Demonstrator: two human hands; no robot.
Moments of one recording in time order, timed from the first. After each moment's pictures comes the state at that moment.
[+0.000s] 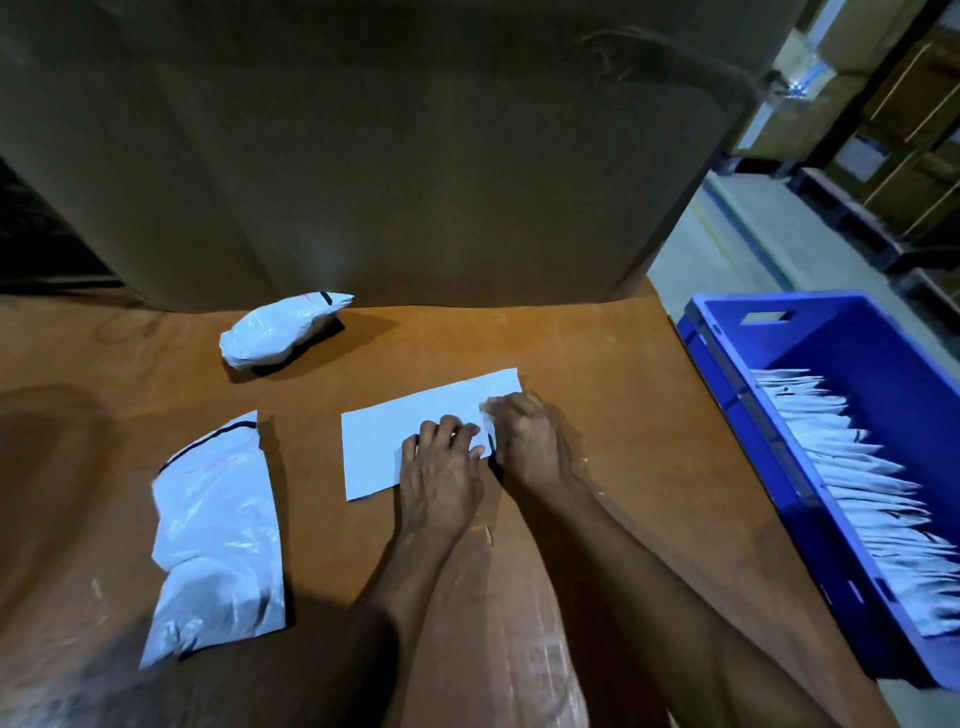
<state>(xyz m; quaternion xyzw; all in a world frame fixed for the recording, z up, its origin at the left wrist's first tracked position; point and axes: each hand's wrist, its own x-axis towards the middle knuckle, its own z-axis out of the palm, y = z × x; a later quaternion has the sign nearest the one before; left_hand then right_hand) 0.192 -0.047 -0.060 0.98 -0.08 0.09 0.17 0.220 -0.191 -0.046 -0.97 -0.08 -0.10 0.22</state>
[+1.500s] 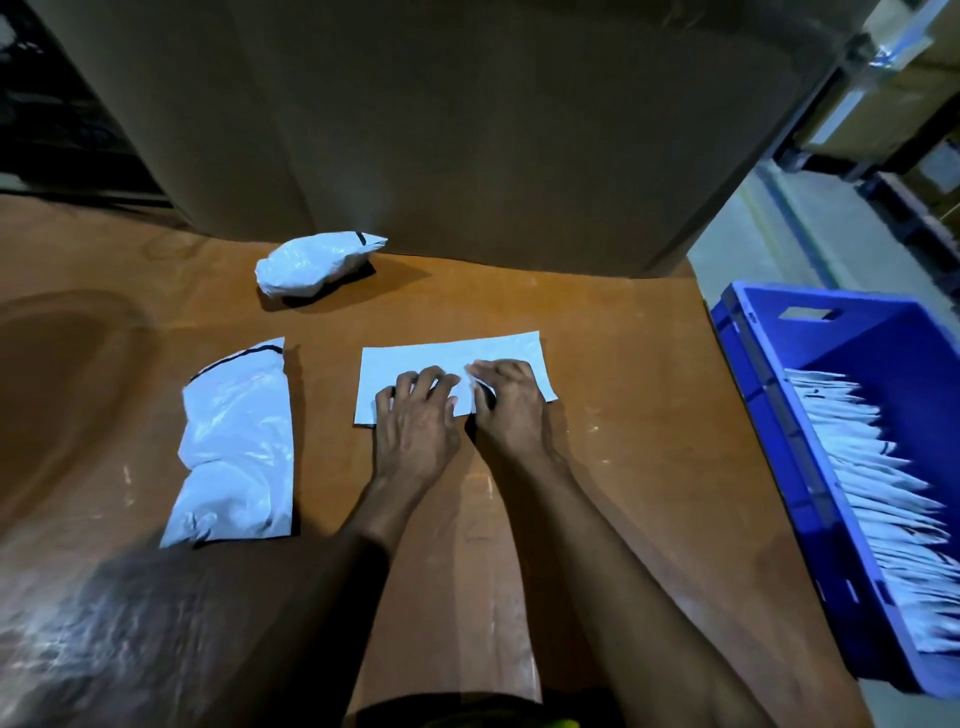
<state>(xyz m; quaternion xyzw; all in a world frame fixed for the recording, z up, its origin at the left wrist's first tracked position) 0.184 -0.012 -0.078 0.98 -0.03 0.15 0.15 0.206 -0.152 -0.059 -0.94 -0.07 -0.11 0.33</state>
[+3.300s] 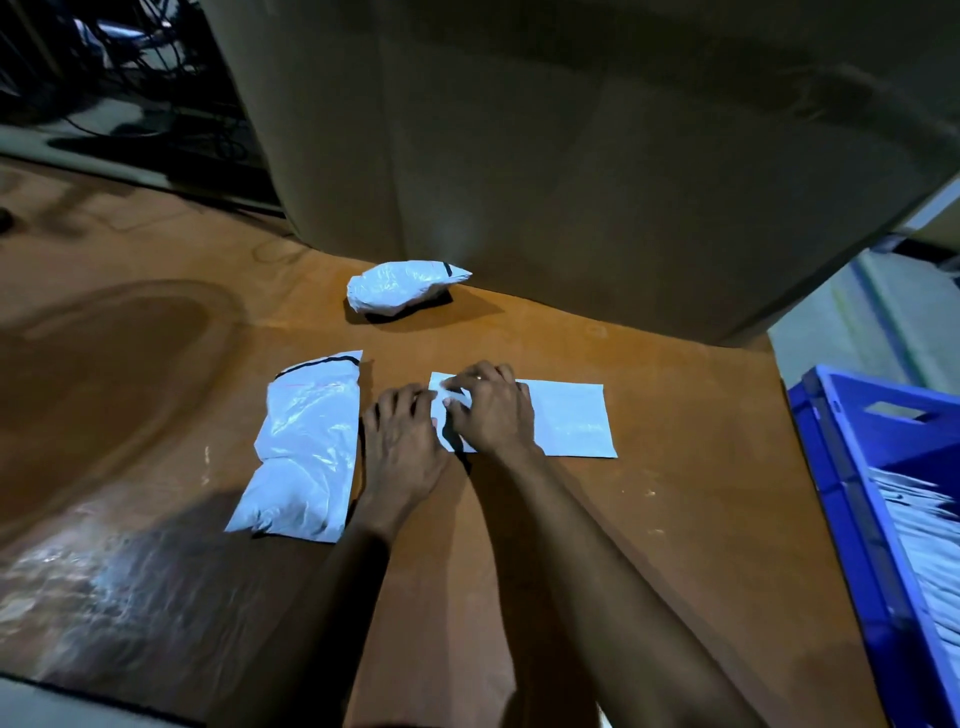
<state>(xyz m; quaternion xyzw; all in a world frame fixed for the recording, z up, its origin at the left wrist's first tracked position) 0.182 0.060 -0.064 0.99 0.07 0.07 0.14 0.255 -0.067 -0.042 -0.96 -0.18 0.00 0.21</state>
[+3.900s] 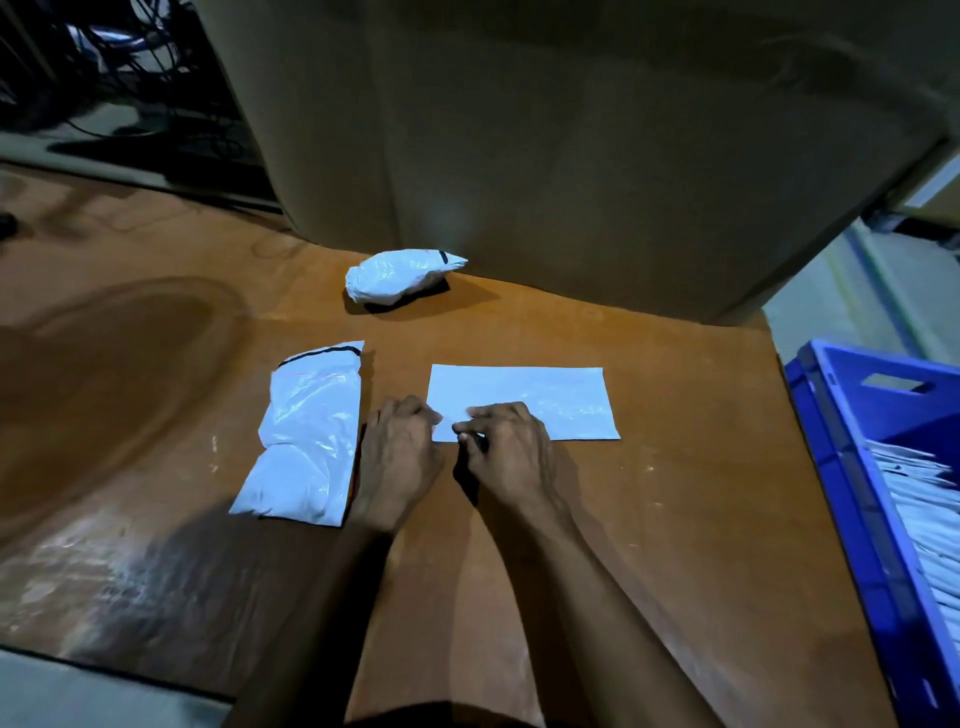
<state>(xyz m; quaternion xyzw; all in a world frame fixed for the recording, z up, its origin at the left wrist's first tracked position) 0.153 0.063 -0.059 0.98 0.02 0.11 0.18 0.177 -0.098 -0.051 -0.95 -0.15 -0.02 0.27</state>
